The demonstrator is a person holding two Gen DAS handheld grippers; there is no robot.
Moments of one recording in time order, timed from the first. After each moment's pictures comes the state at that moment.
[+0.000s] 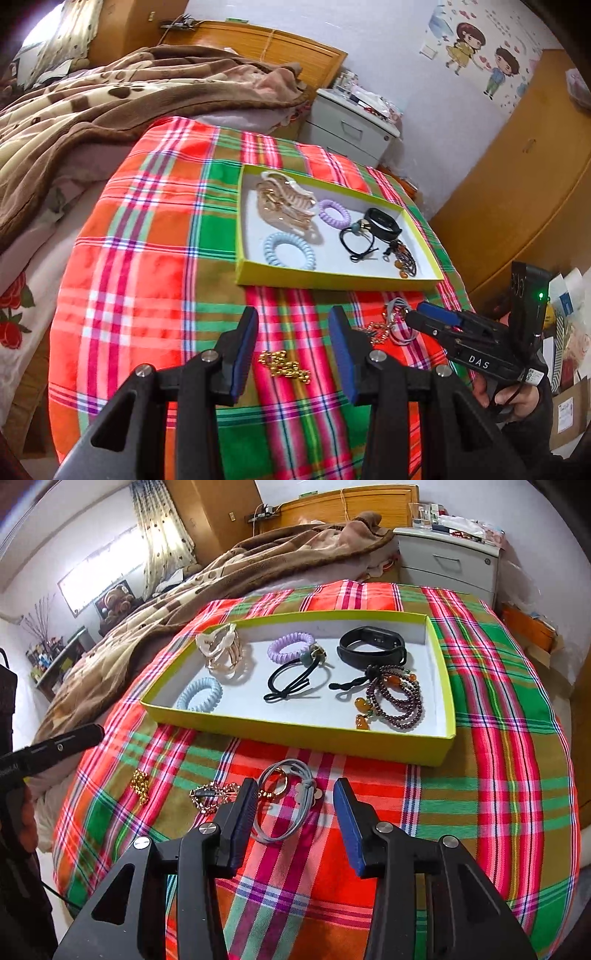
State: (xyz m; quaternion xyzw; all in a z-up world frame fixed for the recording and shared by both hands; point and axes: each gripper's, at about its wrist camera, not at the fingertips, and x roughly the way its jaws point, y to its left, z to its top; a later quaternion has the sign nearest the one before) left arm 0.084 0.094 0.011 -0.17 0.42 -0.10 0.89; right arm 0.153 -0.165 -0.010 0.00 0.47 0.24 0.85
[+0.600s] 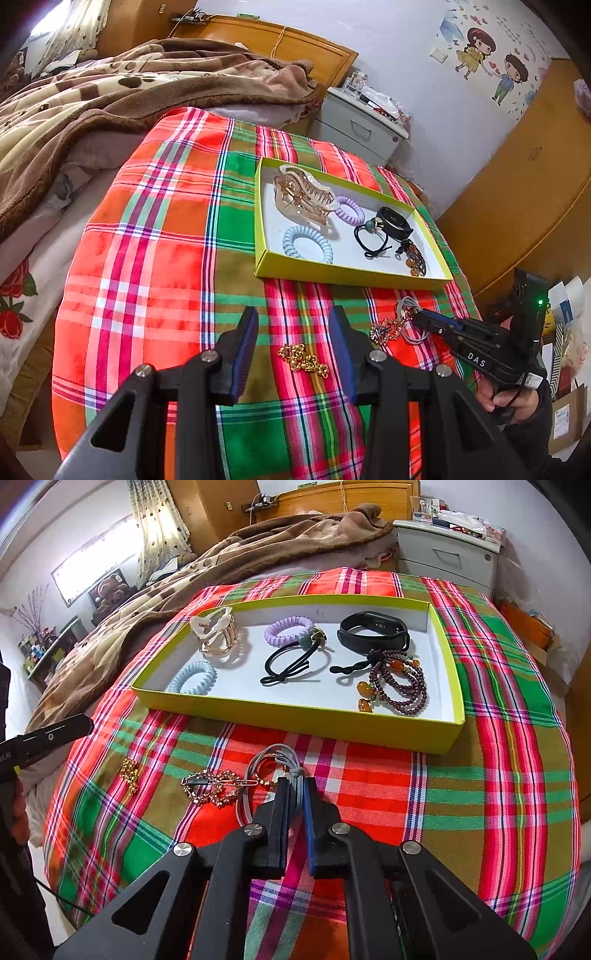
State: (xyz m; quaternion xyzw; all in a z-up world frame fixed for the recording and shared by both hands) left arm 0.081 0.106 0.001 -0.18 0.43 -0.09 0.88; right arm 0.150 -0.161 -0.017 -0.01 0.48 0.23 0.85
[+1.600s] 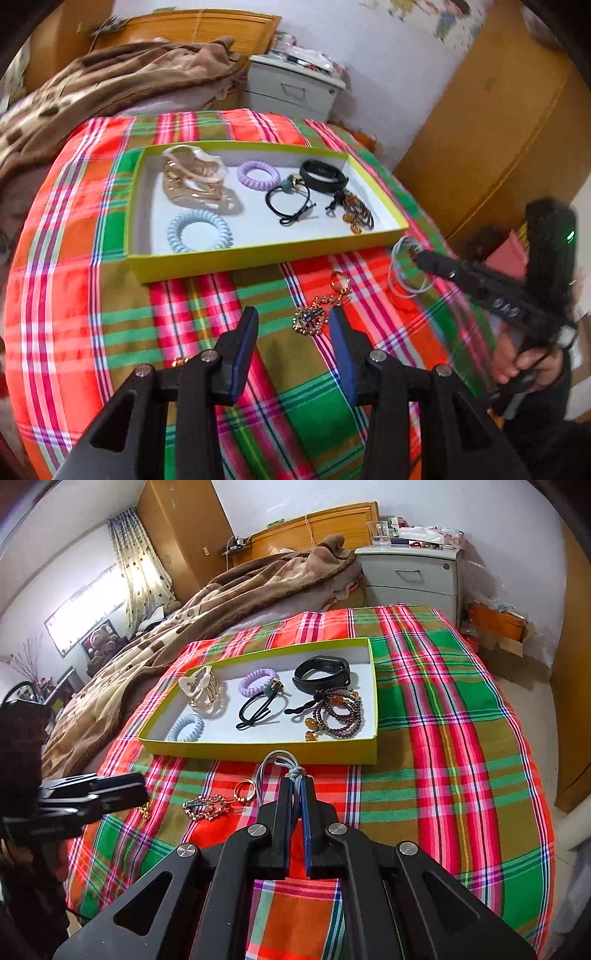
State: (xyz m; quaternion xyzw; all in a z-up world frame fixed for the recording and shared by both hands) left arm 0.105 0.019 -0.002 -0.07 0.46 -0.20 0.87; right arm 0.133 -0.214 0.017 0.06 0.43 0.20 0.88
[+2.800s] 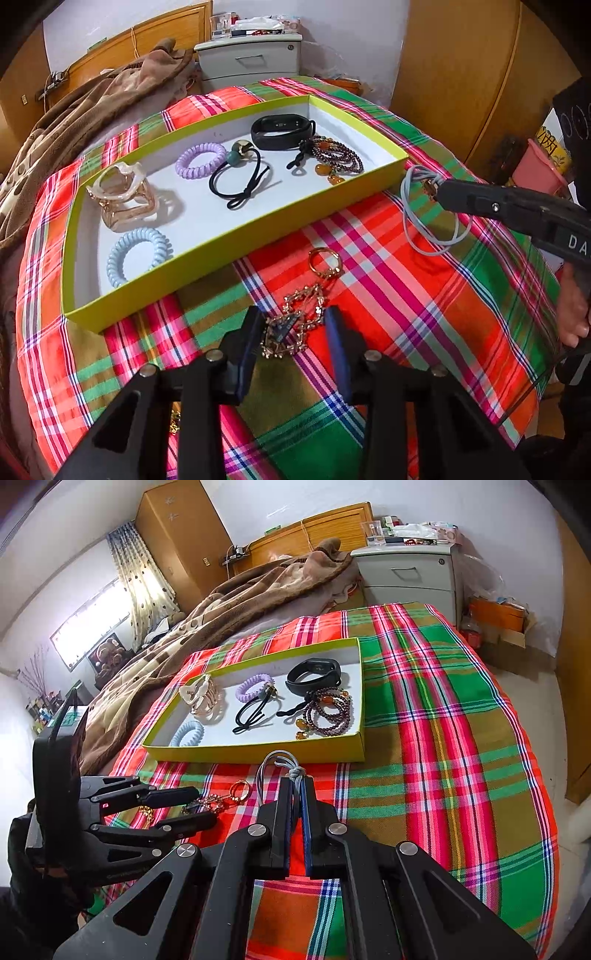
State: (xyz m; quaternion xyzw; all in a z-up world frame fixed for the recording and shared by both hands) left arm 0.122 -0.047 -0.027 0.09 0.48 -0.19 0.85; right arm 0.132 -0.235 0.012 0.09 0.42 0.21 0.88
